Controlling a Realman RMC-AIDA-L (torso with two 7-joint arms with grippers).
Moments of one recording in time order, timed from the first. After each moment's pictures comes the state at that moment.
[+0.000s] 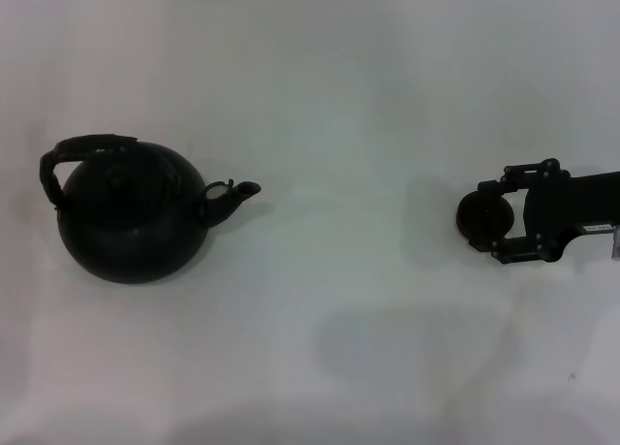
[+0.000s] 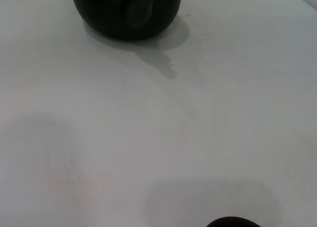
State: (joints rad) left arm -0.19 -2.08 -2.26 -0.21 0.40 -1.24 2.79; right arm 0.37 2.01 -1.14 -0.83 1.07 1.30 -1.93
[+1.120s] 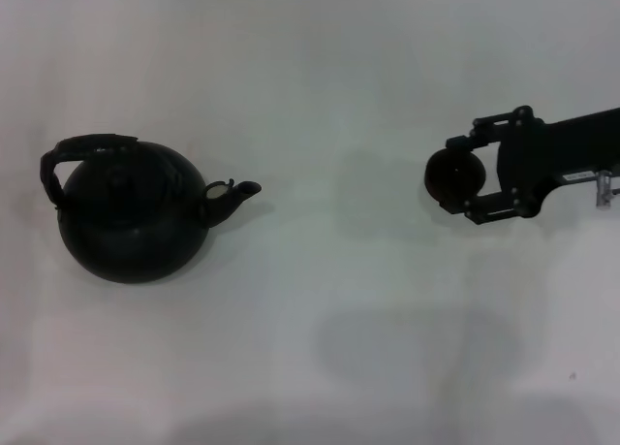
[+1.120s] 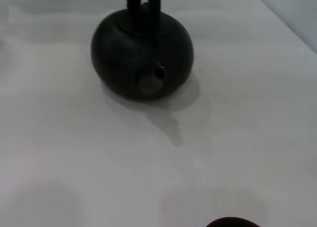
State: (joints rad) left arm -0.19 -2.08 -2.26 -0.21 0.40 -1.25 2.79; right arm 0.40 2.01 -1.22 -1.07 1.08 1.41 -1.72
